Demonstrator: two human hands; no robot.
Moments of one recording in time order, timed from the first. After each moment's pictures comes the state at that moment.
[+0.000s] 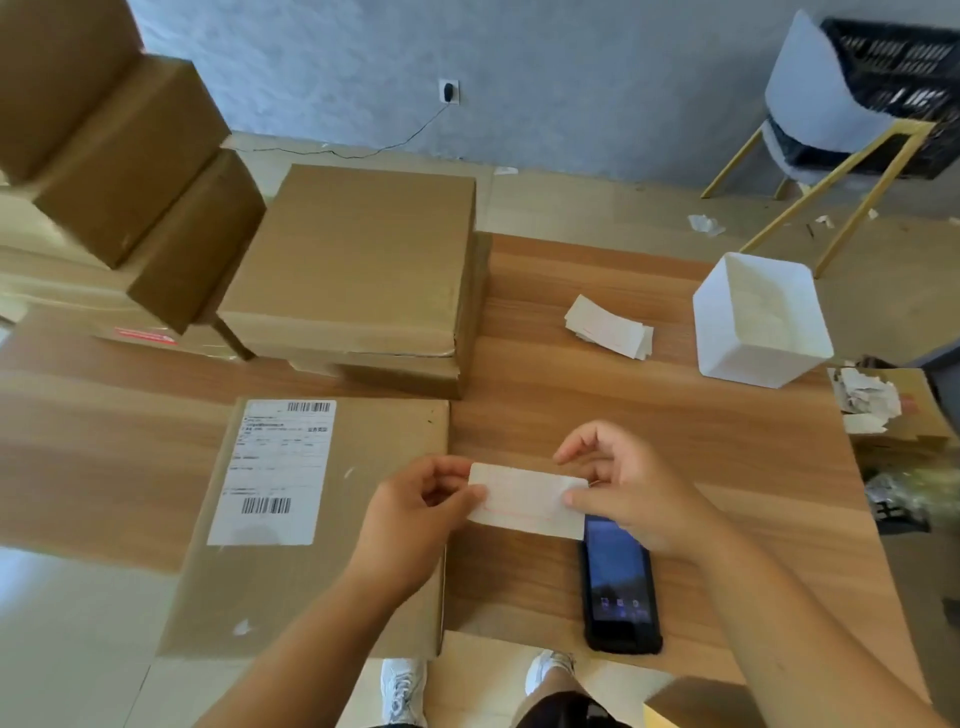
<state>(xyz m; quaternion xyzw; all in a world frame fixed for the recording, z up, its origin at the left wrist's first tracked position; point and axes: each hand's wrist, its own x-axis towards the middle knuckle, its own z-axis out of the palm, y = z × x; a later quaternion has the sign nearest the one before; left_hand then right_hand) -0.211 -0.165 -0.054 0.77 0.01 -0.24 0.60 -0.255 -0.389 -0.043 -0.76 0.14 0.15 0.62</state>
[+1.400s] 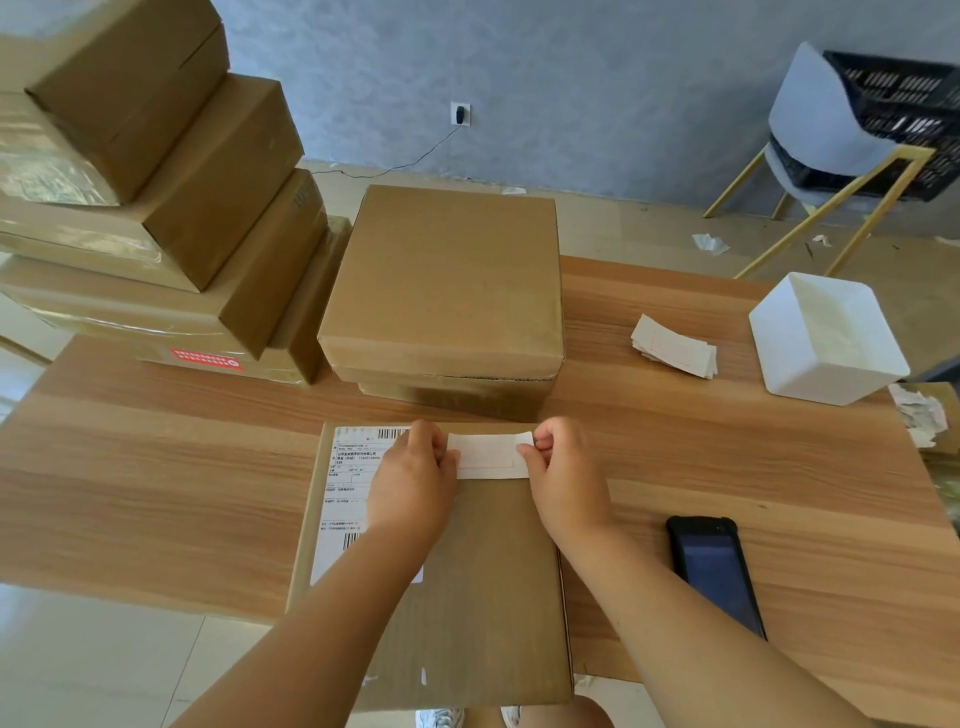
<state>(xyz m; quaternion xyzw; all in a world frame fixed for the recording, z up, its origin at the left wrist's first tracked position) -0.113 -0.083 -0.109 0.93 -0.05 -0.08 0.35 -0.165 -0.236 -0.117 -0.91 0.20 -0.10 0.36</state>
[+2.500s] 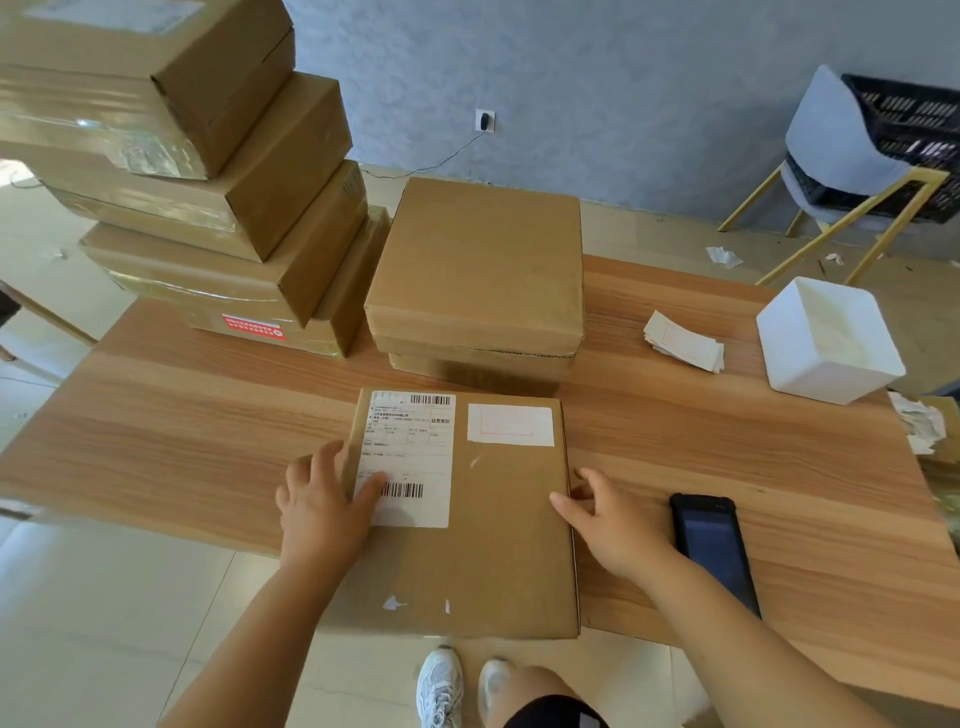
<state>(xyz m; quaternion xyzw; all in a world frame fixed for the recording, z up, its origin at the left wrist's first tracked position) -0.154 0.030 -0.120 0.94 0.09 -0.08 0.33 -0.240 -0.256 -0.123 -0.86 0.25 0.19 0.40</state>
